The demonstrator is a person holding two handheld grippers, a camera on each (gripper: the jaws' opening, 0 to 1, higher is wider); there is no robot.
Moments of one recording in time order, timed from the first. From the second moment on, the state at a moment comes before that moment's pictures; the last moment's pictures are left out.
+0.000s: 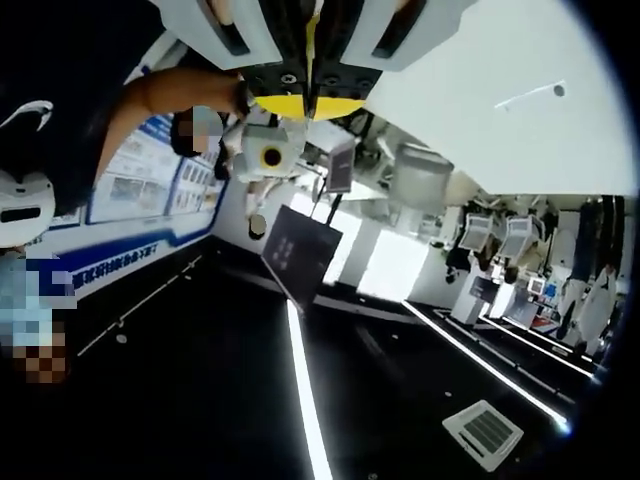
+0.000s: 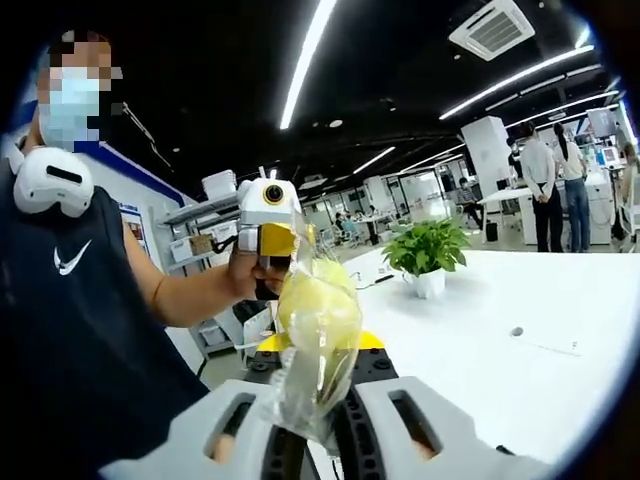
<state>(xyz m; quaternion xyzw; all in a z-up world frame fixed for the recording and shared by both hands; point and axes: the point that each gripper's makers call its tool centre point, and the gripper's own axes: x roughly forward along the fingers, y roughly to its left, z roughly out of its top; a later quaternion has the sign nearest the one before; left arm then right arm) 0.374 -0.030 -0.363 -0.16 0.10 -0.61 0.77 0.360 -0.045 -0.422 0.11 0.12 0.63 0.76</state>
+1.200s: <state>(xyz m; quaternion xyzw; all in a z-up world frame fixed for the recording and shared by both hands) 0.384 -0.035 -0.349 -0.14 0.07 -0.58 0.80 0.377 -0.048 -0.411 0.12 0.08 0.62 0.77</state>
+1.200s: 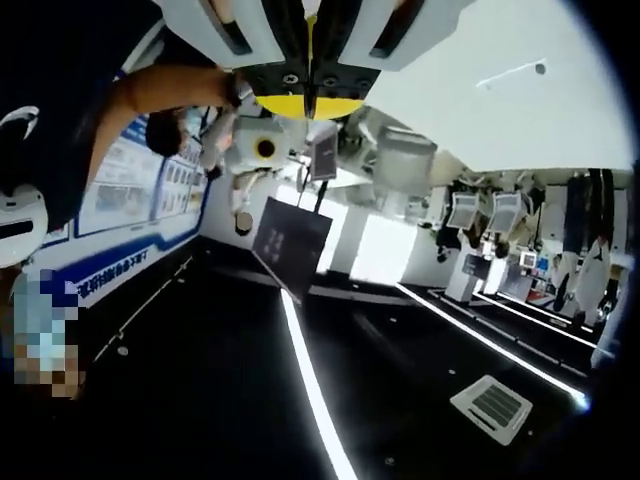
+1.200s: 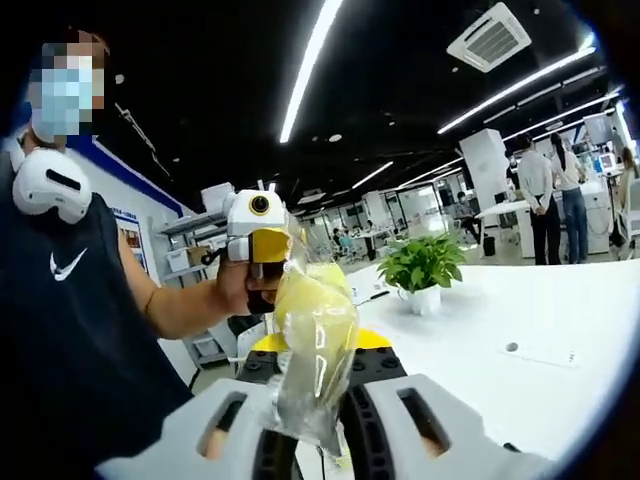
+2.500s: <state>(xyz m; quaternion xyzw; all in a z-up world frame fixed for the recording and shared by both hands) 0.392 -0.055 -0.361 -0.15 0.09 -0.57 0.80 0.406 -0.091 -0.414 0.09 0.02 0.55 0.83</state>
